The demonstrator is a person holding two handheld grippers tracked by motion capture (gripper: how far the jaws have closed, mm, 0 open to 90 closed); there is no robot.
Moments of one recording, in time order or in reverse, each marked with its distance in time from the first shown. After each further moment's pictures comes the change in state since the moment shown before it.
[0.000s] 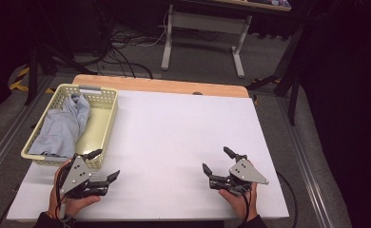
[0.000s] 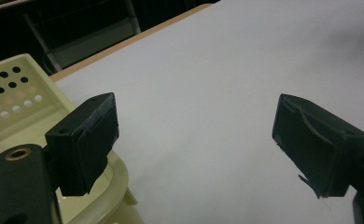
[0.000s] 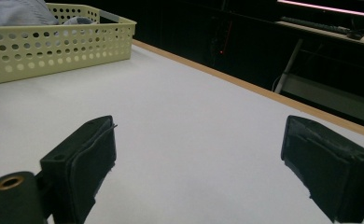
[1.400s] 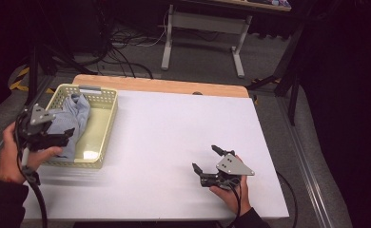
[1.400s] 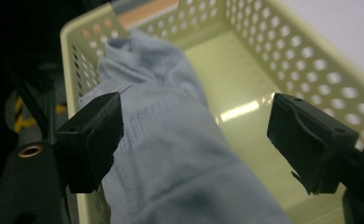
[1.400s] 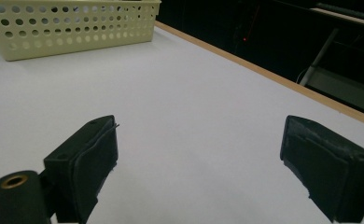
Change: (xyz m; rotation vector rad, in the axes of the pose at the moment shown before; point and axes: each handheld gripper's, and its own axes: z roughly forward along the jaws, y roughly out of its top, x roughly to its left) left arm 0.142 0.049 -0.018 0.467 0.316 -0.177; right arm 0.009 0.001 0.028 0.075 0.091 -0.054
